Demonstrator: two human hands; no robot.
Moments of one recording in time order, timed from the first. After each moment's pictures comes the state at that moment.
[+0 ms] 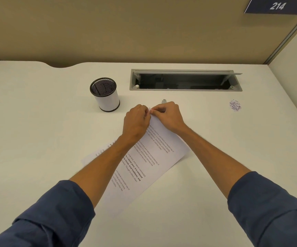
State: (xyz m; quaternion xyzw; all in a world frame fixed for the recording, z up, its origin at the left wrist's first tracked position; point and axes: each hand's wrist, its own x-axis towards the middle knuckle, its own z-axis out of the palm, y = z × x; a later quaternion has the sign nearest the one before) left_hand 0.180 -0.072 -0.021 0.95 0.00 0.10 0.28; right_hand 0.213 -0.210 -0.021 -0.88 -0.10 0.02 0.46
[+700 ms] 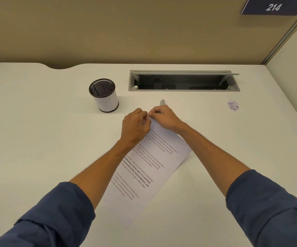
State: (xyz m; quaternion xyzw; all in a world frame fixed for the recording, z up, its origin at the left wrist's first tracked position) left_hand 0.169 -0.071 -0.029 0.95 -0.05 0.17 0.27; right_hand 0.214 -0.209 -0.014 -0.87 -0.11 0.15 0.46
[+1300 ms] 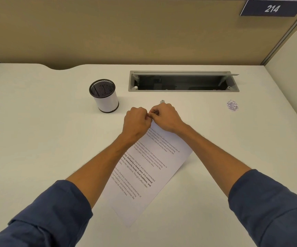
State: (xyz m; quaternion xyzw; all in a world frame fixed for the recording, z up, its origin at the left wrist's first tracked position) left_hand 0.182 -0.076 -0.010 0.98 -0.01 0.05 0.21; right_hand 0.212 -0.206 -0.008 -0.93 -0.16 0.06 0.33
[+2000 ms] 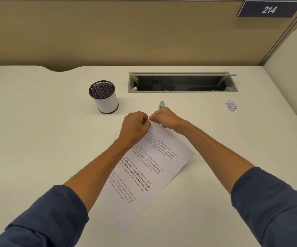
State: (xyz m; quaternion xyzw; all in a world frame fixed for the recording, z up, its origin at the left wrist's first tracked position) left_hand 0.169 -0.066 -0.020 0.95 -0.07 0.11 0.28; right_hand 0.215 -0.216 -0.007 -0.84 -0.04 0.27 0.48
